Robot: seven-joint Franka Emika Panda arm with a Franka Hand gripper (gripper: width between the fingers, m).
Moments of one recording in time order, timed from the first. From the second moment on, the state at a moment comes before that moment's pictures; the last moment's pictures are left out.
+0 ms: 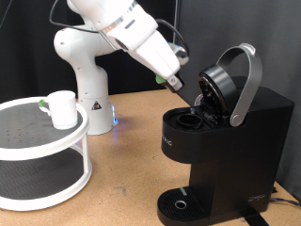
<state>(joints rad) 0.43 -0.20 -0.50 -2.23 0.66 2.00 -1.17</state>
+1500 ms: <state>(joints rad) 0.44 -0.04 -0.42 -2.25 0.68 2.14 -1.21</state>
